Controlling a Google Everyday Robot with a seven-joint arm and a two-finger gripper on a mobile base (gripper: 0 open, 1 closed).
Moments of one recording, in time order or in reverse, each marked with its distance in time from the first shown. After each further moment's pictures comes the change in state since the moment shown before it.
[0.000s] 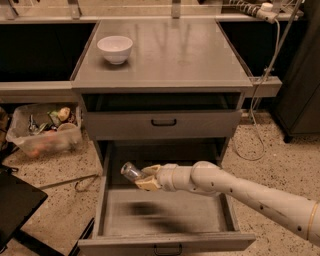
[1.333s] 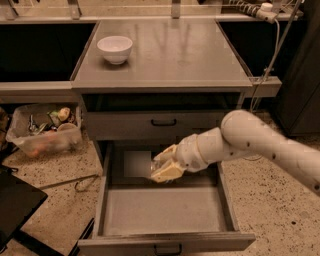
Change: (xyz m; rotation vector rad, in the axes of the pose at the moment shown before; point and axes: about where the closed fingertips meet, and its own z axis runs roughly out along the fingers) arm -0.124 0.052 -0.152 -0.258 0.177 -0.122
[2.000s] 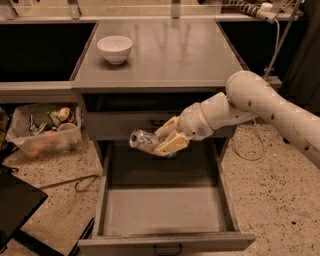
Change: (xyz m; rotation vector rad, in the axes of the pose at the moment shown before) arm -0.054 -0.035 -0.040 -0.106 -0.022 -0.132
